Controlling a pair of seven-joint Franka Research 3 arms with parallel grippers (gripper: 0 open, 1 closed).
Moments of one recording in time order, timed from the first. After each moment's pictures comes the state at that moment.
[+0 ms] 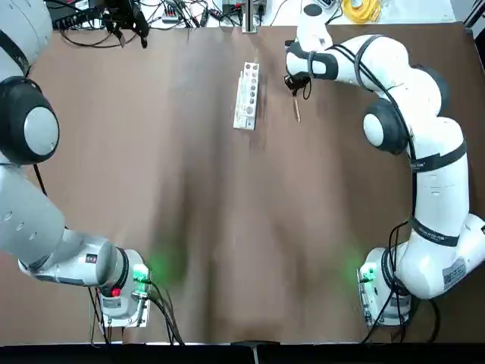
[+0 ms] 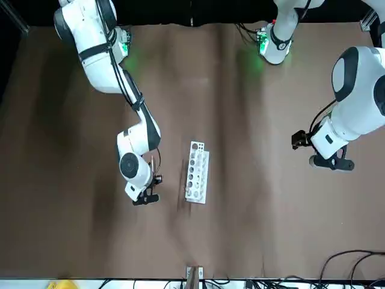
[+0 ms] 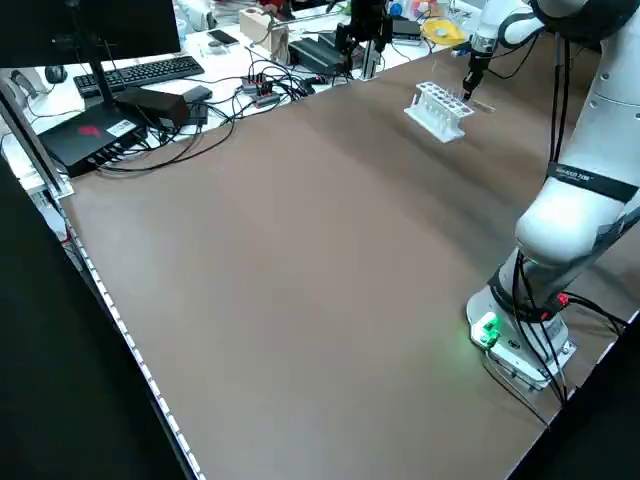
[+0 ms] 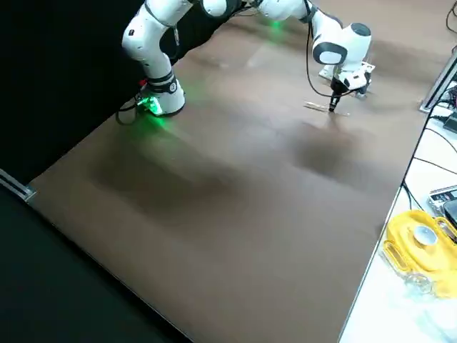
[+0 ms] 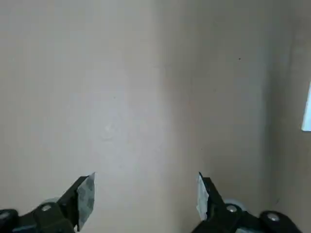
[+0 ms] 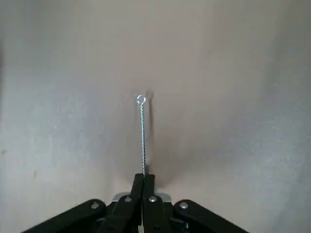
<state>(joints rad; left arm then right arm) -0.12 0.21 -0.02 -1.65 -0.01 1.80 0.00 0.45 0.87 -0.04 -1.37 0.10 2.20 0.21</state>
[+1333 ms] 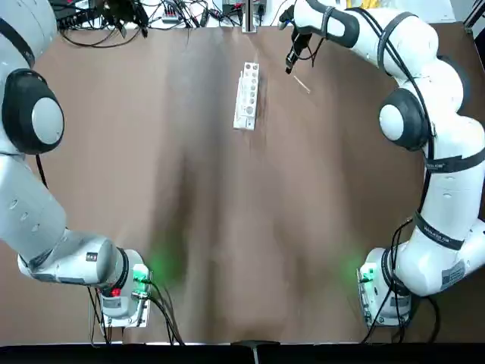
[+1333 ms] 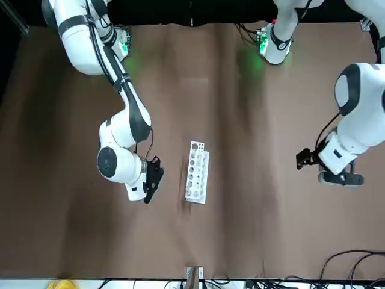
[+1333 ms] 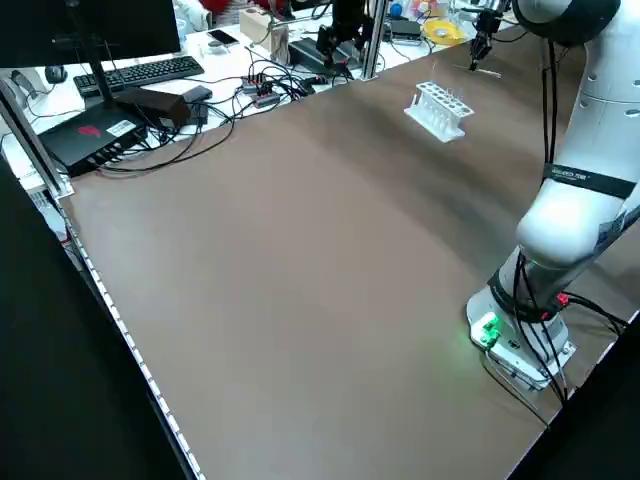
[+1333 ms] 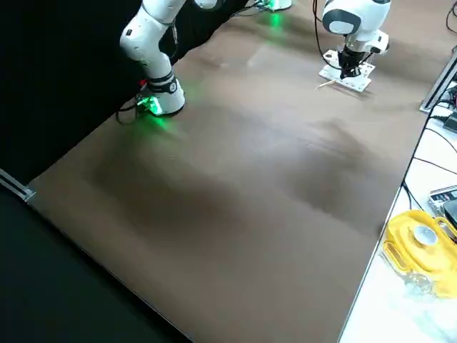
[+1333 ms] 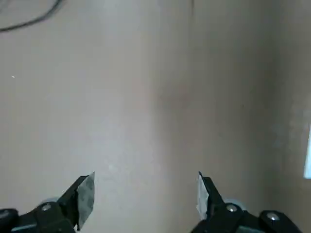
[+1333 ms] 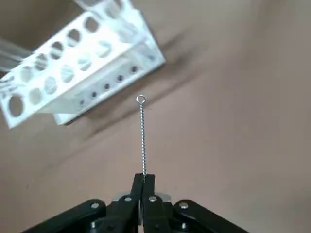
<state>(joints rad) -0.08 0.28 -0.02 -1.60 -0.04 1.97 -0.01 0.34 0.75 0.09 -1.27 0.26 1.99 -0.68</state>
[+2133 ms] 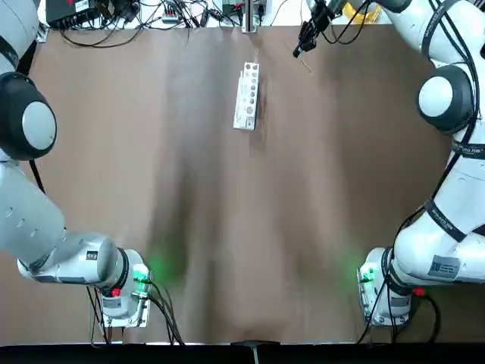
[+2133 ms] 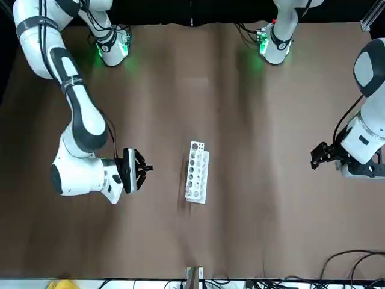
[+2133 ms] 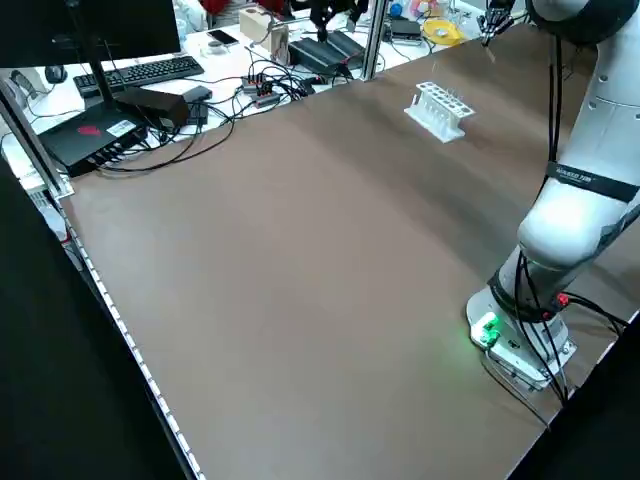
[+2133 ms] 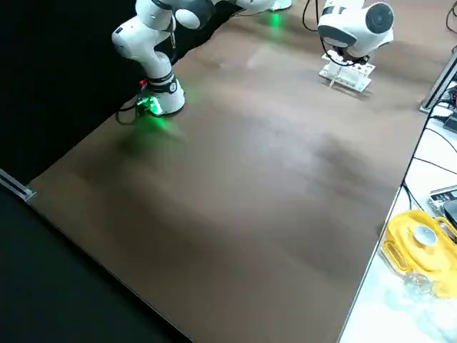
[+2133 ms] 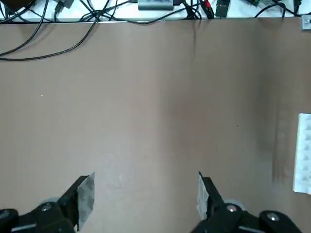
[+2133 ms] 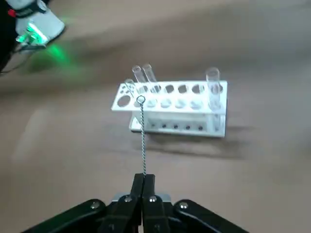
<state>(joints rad) -0.05 0.23 -0.02 -1.56 -0.04 1.96 -0.01 -0.09 0.76 0.51 -1.27 0.42 1.85 -1.43</state>
